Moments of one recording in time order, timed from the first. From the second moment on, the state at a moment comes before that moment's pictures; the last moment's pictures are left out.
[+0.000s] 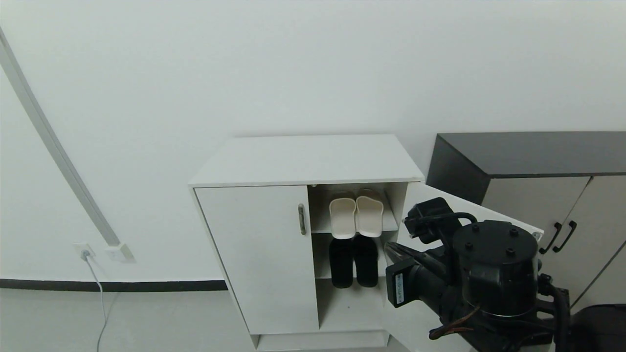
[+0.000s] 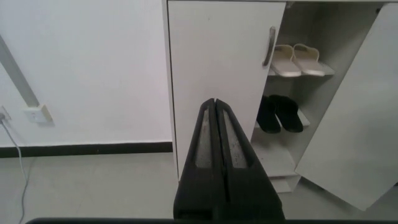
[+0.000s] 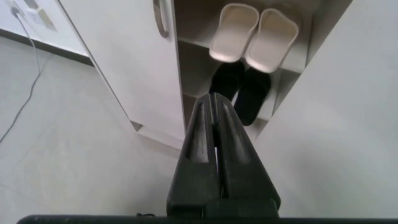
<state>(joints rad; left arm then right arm) 0.00 0.00 0.00 0.00 0.01 -0.02 0.94 1.72 -0.66 -0.78 -0.51 0.16</state>
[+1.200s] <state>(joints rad) 0.00 0.00 0.00 0.00 0.01 -0.02 0.94 1.72 -0.64 -0.78 -0.51 0.14</state>
